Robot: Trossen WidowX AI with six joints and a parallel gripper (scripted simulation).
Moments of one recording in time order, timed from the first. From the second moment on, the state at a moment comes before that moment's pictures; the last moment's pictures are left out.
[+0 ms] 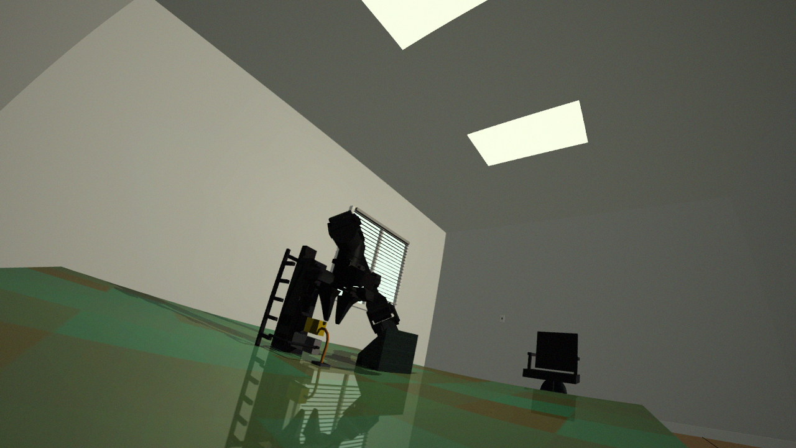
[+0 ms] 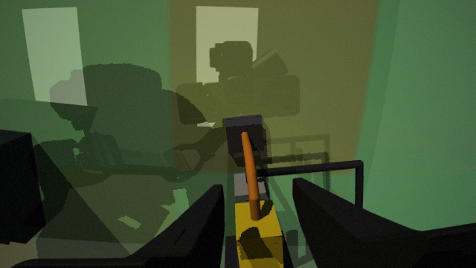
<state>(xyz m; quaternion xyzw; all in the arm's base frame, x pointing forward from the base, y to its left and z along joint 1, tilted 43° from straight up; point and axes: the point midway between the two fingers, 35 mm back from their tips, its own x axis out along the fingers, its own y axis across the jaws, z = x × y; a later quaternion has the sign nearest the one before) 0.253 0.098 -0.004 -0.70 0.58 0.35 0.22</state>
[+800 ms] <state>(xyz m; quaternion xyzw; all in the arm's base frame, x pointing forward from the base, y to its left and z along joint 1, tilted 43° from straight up) 0.260 0.078 0.010 -0.70 0.59 0.36 0.20</state>
